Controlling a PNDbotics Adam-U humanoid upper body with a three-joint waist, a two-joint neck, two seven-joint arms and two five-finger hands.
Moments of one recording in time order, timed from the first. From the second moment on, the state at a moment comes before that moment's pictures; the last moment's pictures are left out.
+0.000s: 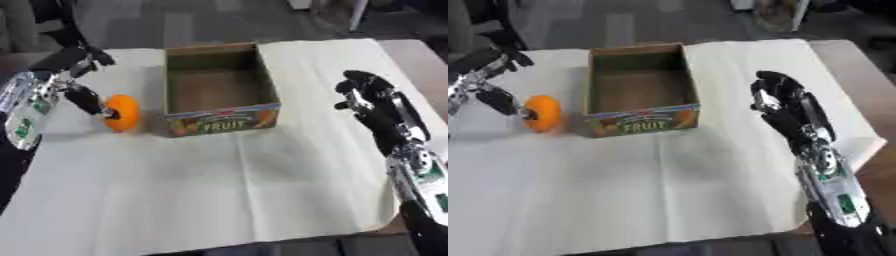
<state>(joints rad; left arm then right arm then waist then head) -0.77 0.44 -0.20 -1.08 -0.89 0.08 -0.39 -0.29 -0.26 0.06 -1.62 -0.11 -0.01 -0.01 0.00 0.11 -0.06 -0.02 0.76</state>
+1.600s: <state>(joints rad) -0.85 0.39 -0.19 -1.15 -0.83 0.12 -0.16 -0.29 -0.26 0.07 -1.62 -0.11 -0.01 -0.01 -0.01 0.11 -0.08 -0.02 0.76</state>
